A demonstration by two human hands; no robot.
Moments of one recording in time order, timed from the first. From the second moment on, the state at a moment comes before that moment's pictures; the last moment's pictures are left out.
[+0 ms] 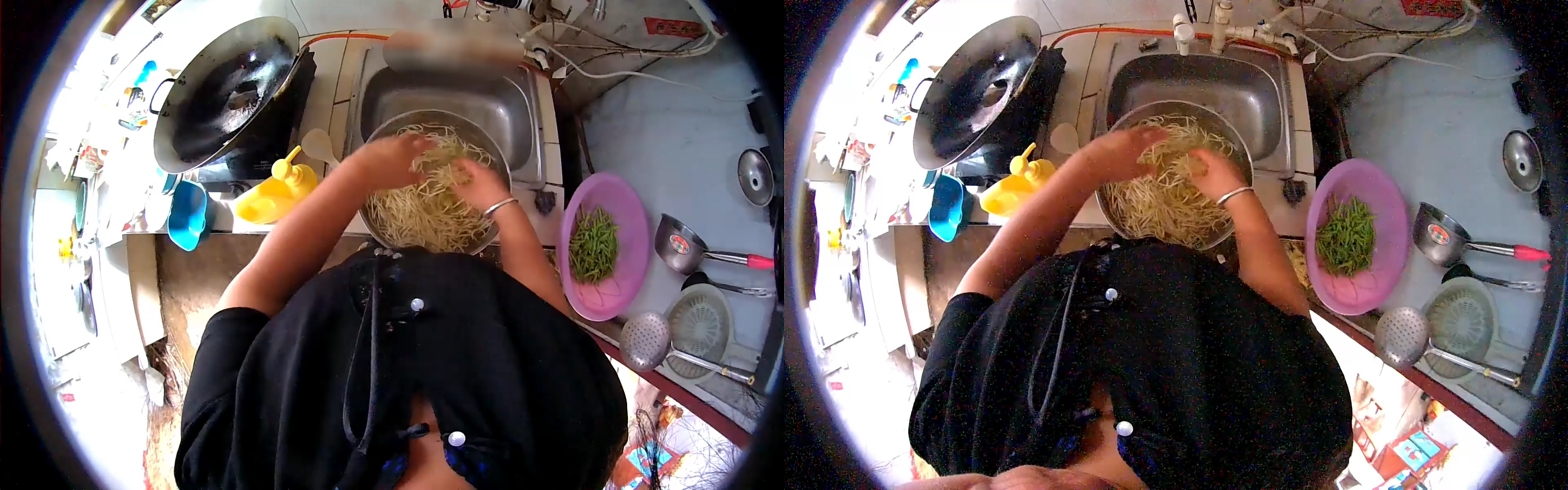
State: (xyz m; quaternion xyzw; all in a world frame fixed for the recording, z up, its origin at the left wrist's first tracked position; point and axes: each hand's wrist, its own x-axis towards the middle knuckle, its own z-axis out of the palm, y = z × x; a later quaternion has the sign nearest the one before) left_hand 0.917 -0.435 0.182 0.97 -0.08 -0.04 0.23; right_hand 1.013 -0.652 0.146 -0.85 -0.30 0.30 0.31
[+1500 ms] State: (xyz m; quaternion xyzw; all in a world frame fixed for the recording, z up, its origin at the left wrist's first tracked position) left_hand 0.900 -0.465 0.229 0.95 -0.01 -0.05 0.32; right_hand 0.983 -0.618 0.171 -0.54 -0.07 0.36 0.76
